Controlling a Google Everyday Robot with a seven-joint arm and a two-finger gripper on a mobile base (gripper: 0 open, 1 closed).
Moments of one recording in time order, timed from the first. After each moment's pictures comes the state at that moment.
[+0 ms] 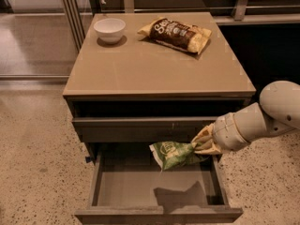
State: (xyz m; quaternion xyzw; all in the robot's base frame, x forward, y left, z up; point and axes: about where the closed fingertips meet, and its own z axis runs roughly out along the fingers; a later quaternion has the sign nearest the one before) arm 0.466 -0.149 0.704 -0.72 0.61 0.17 0.30
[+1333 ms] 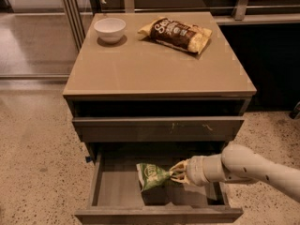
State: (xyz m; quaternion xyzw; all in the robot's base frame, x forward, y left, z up) arm 0.474 -0.096 0.513 -0.67 0.63 0.17 0.36
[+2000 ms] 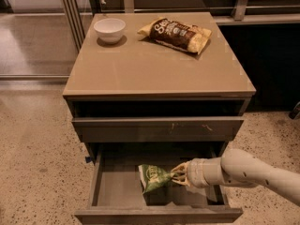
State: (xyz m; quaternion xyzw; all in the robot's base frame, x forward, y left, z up) arm 0.475 -0.099 0.500 -0.67 0.62 0.15 0.37
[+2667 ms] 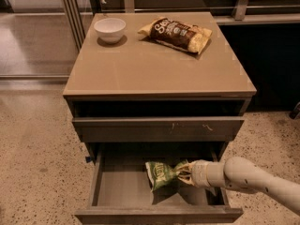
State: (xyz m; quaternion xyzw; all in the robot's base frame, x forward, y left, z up) arm 0.505 -0.127 0.458 -0.69 0.60 0.08 0.40
